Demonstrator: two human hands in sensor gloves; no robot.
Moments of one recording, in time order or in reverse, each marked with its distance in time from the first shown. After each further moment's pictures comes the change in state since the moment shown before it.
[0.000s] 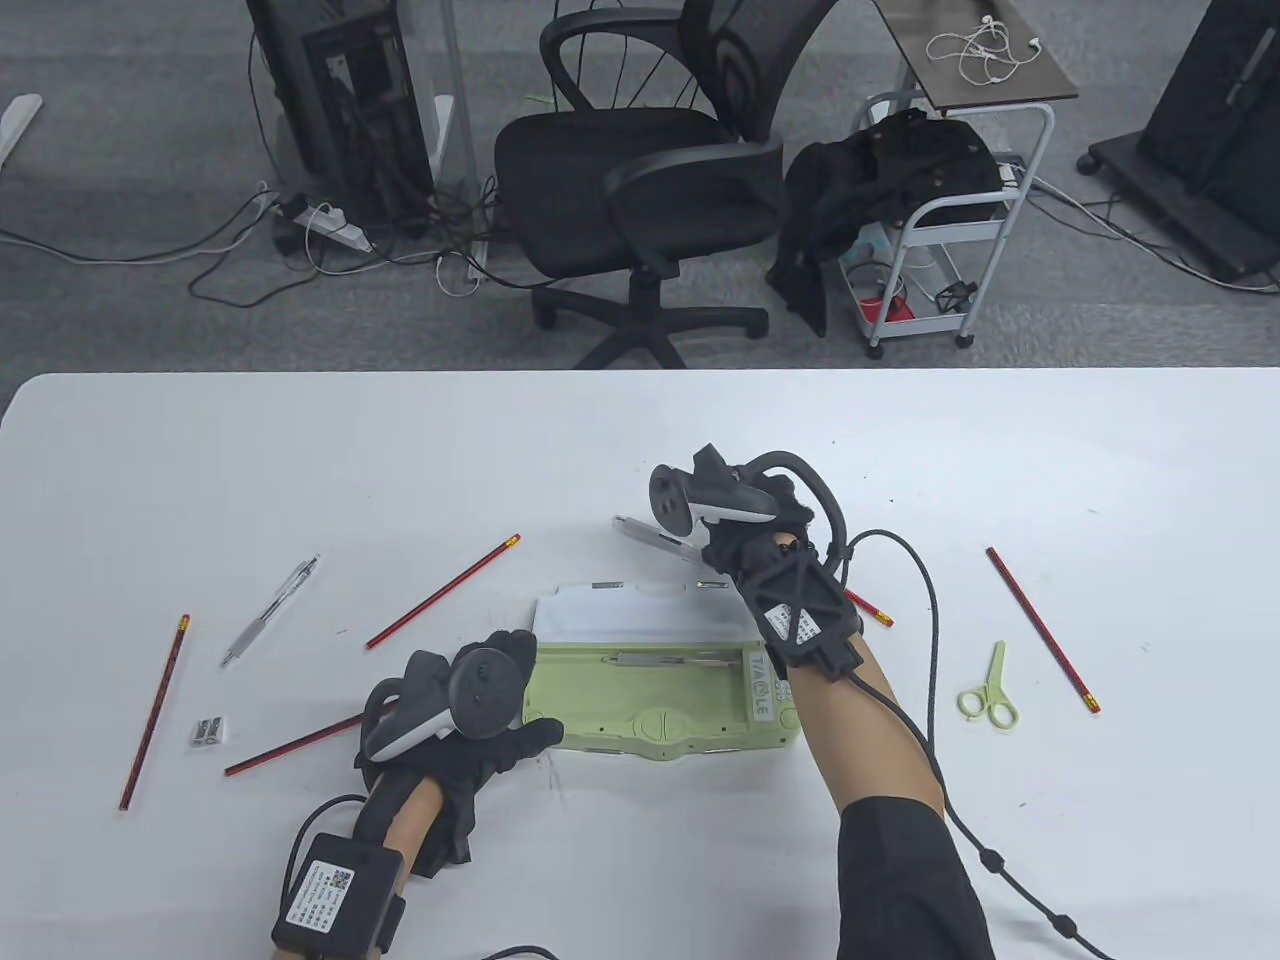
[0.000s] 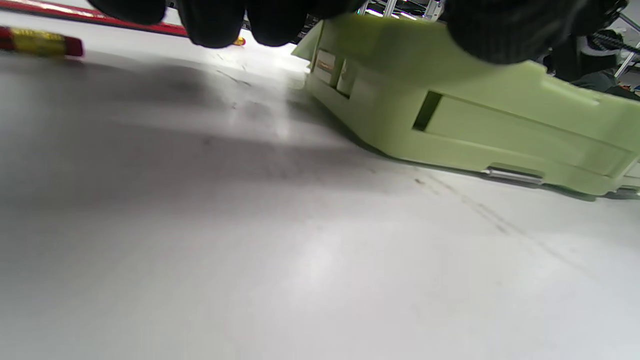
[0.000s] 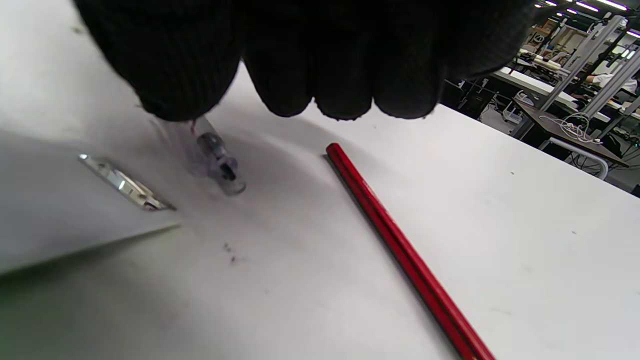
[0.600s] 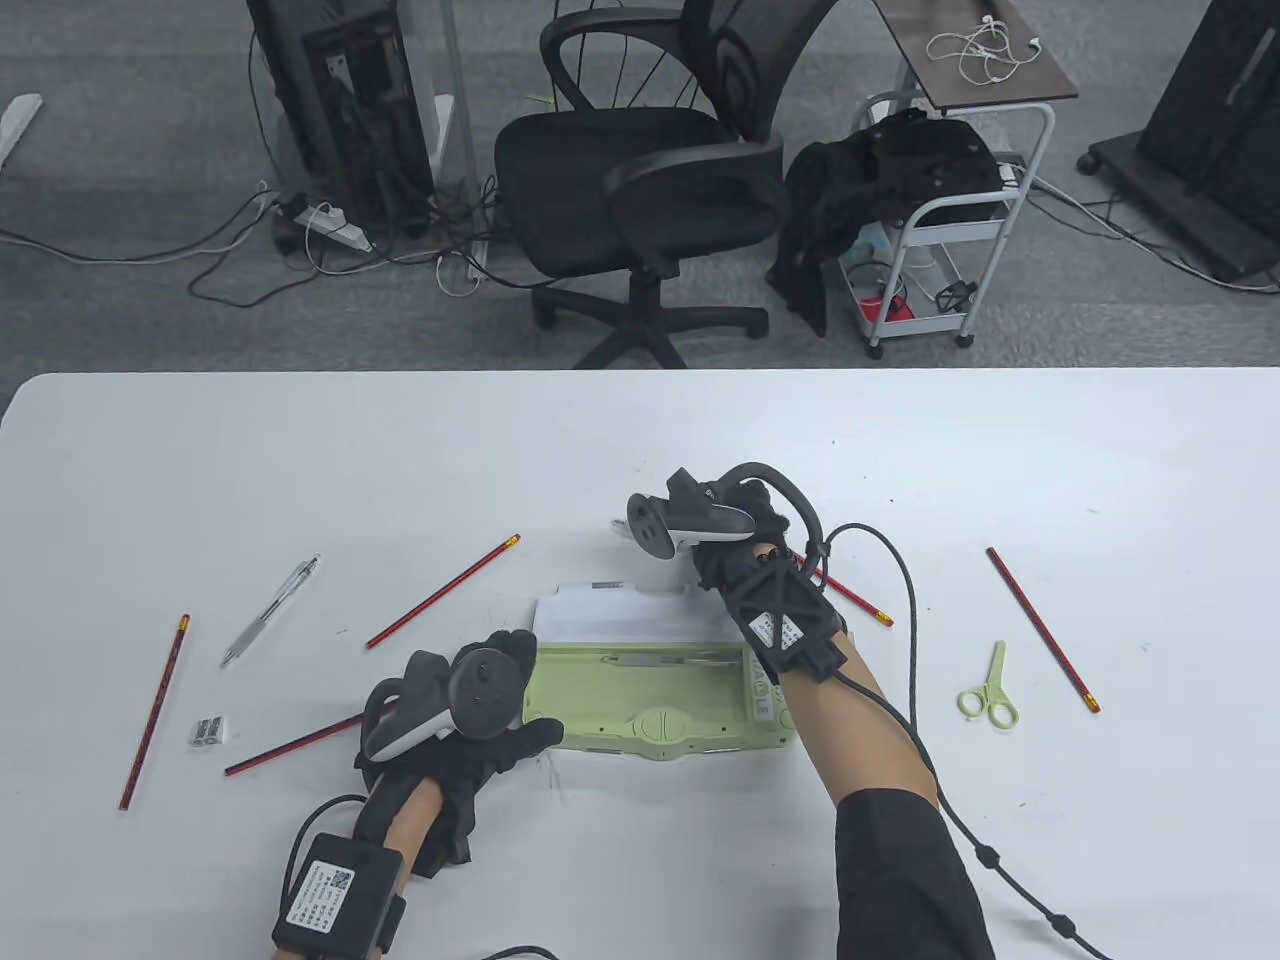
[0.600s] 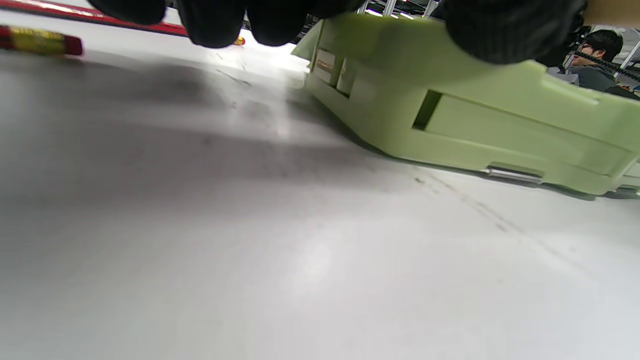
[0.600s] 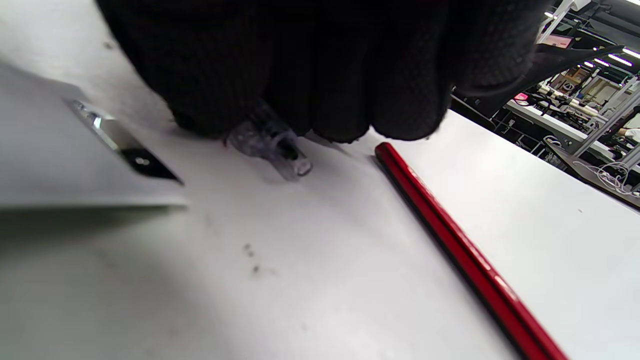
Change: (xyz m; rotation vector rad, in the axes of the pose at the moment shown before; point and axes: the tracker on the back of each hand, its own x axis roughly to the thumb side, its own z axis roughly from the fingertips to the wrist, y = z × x) left_hand 0.001 0.000 0.000 0.001 0.000 -0.002; right_hand 0.021 0.013 -0.010 -0.071 -0.073 0.078
